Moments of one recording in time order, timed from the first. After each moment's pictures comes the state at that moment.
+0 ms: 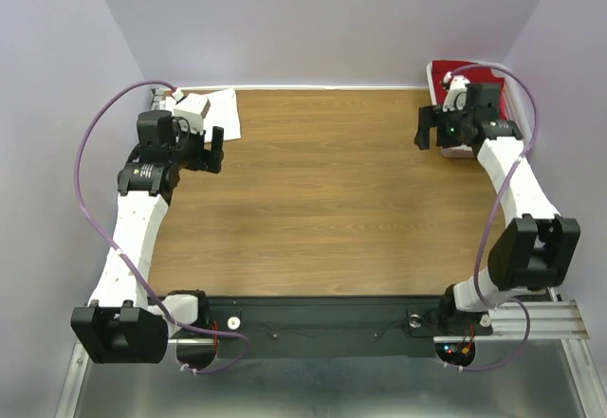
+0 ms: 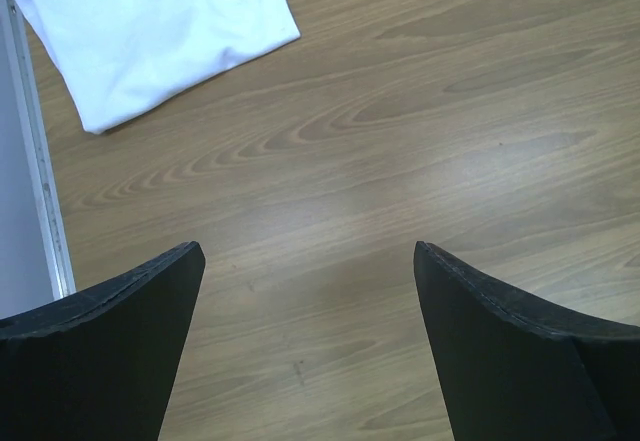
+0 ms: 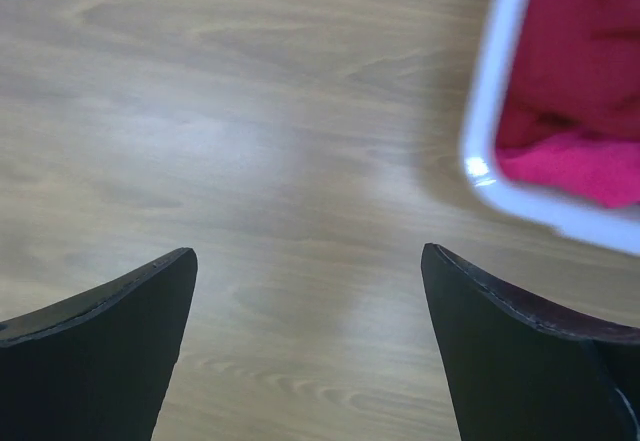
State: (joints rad) left arm -0.03 1.12 1.15 -0.58 0.19 0.17; right arm 0.00 1.47 1.33 -0.59 -0.19 -0.10
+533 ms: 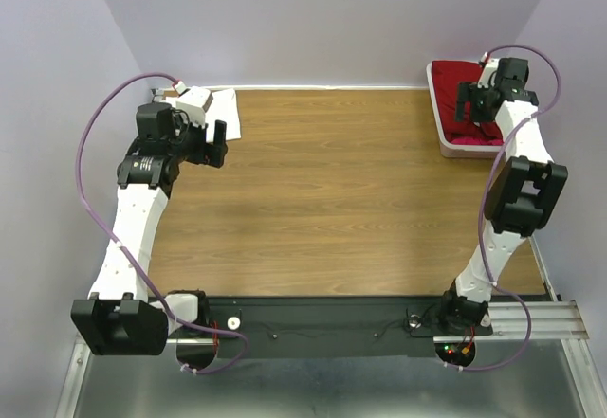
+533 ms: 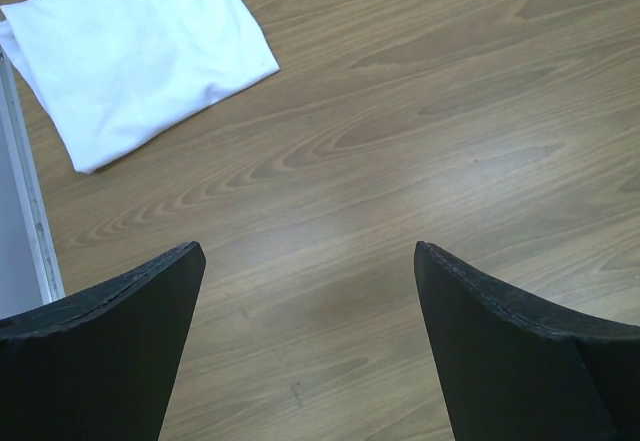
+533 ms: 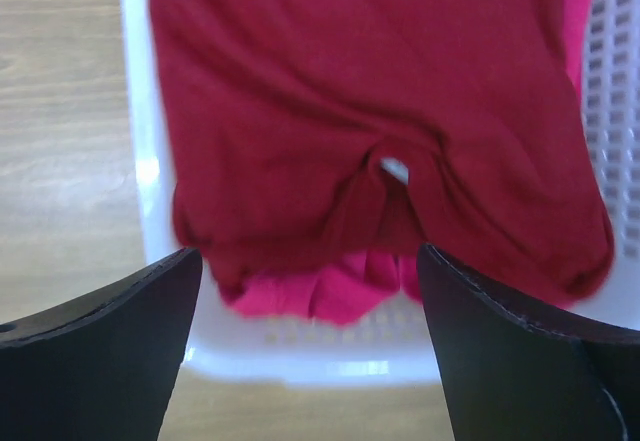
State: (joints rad) left arm -0.03 1.16 1.21 -0.58 0.25 0.18; right arm -0.25 1.94 1.80 -0.62 -0.13 -0.16
